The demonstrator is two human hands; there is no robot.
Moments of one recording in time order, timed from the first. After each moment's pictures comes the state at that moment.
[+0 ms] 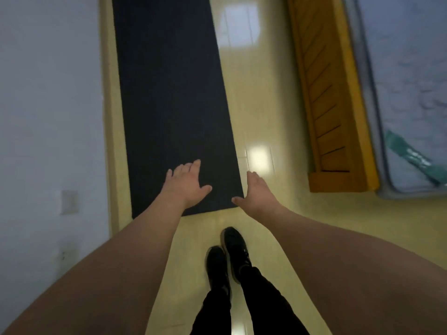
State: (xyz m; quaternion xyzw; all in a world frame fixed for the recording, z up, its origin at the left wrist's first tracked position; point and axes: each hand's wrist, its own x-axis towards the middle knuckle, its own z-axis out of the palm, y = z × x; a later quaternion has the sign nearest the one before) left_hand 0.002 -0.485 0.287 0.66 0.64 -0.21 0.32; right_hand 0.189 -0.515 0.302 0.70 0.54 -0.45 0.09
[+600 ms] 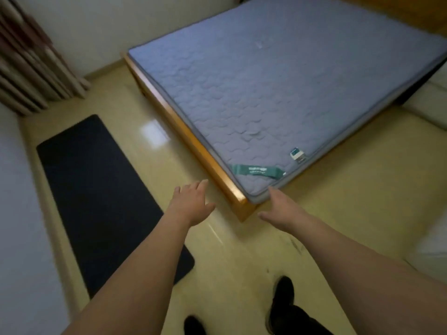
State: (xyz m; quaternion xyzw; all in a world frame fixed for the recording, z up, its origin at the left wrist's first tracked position) left_hand 0.392 -0.560 0.583 0.87 0.43 -0.19 0.16; right_hand 0.582 -0.691 0.592 0.82 0.43 -0.38 -0.07
